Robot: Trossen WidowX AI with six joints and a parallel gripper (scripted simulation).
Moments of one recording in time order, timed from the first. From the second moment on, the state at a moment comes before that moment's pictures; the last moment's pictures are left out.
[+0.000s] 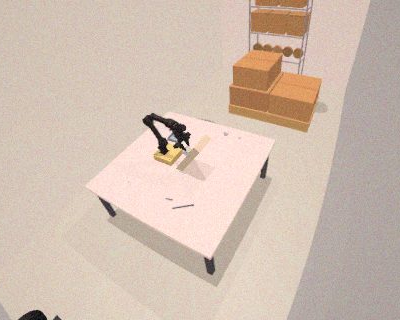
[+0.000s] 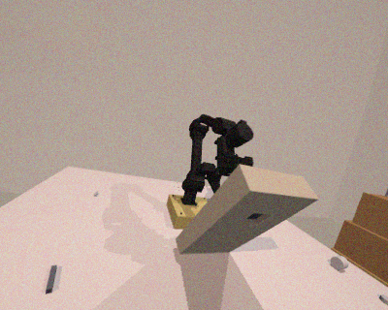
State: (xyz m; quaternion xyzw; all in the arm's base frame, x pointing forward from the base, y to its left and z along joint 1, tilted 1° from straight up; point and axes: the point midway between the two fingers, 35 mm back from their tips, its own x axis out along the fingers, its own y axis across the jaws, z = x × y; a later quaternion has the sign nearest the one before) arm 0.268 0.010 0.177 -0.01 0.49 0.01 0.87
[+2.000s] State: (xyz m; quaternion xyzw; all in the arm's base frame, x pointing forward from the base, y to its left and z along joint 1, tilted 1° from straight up) arm 0.242 0.054 0.268 -0.01 0.50 0.01 0.87
